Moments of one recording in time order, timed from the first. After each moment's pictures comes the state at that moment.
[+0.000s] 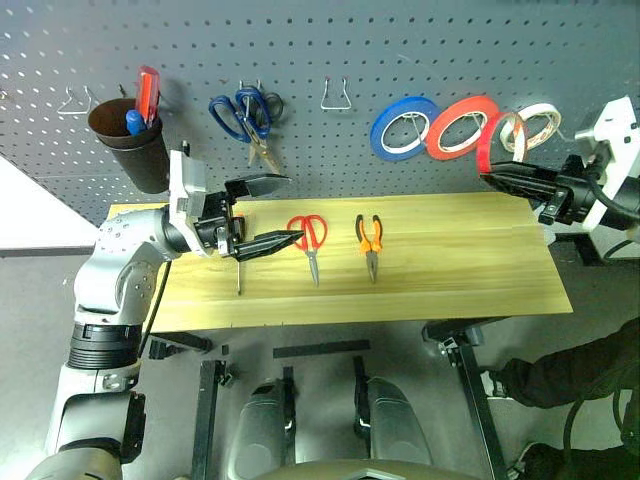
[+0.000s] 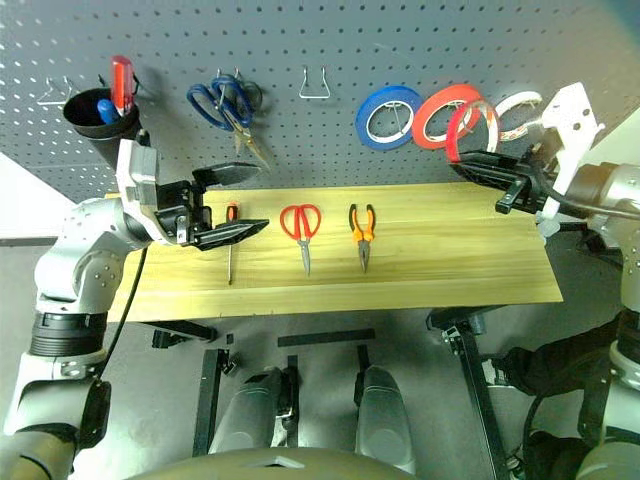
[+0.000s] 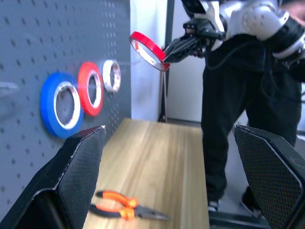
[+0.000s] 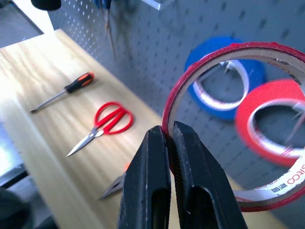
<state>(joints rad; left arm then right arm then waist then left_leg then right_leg) -0.54 0.55 0.12 -0.08 -0.64 0.32 -1.17 -0.54 -0.91 -0.35 -0.17 0.44 0.71 1.05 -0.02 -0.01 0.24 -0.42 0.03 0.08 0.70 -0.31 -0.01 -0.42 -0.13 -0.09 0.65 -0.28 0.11</state>
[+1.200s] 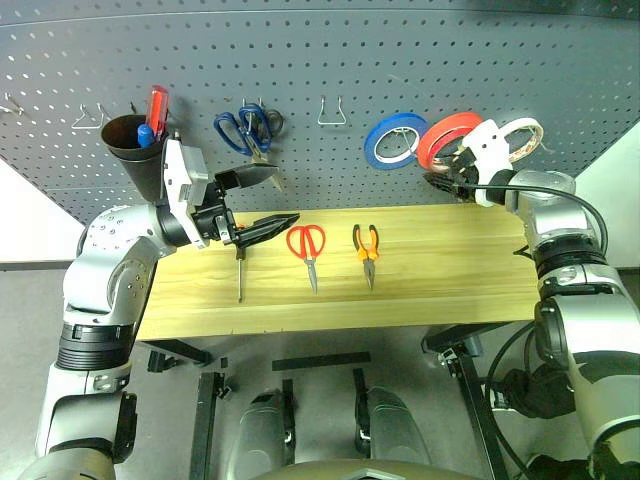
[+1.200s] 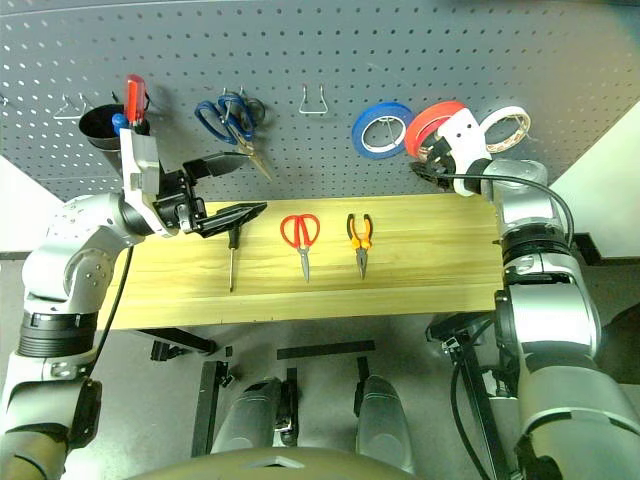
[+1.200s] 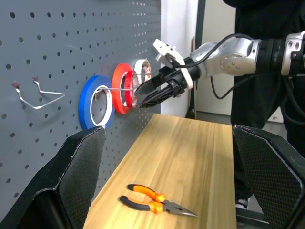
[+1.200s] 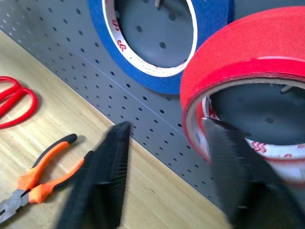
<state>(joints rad) -0.51 0.59 0.10 -0.11 -0.60 0.34 -1.06 -1.02 -0.64 0.02 0.97 0.02 0.02 0.87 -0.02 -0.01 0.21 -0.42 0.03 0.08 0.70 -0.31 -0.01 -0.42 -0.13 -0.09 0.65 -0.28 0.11</state>
